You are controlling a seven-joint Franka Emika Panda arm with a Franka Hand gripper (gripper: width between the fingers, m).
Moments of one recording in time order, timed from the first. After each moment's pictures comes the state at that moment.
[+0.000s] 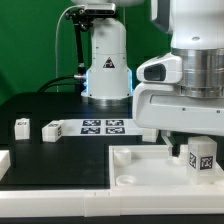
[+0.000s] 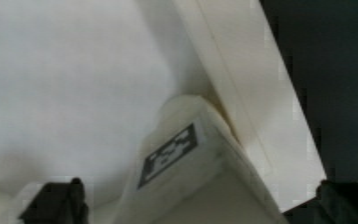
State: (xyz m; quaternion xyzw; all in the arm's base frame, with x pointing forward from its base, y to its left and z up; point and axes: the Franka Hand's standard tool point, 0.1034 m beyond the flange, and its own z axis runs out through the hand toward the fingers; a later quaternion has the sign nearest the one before) arm 0.630 0.119 0.063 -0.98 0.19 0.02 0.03
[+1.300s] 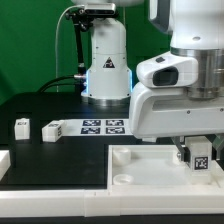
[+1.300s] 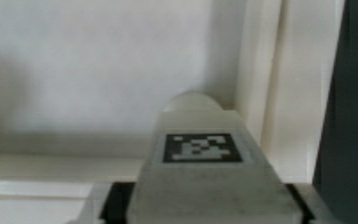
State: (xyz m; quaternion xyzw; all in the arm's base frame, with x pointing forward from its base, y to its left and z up) arm 0.630 0.115 0.063 -1.00 0.03 0.02 0.02
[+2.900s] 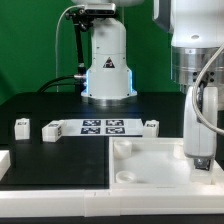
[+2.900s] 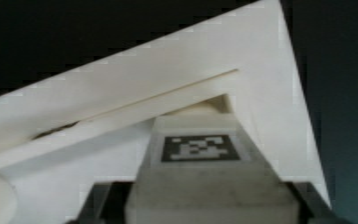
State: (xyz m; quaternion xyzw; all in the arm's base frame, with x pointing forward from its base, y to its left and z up) arm 0.629 0.119 0.064 -0.59 0.81 0.03 0.01
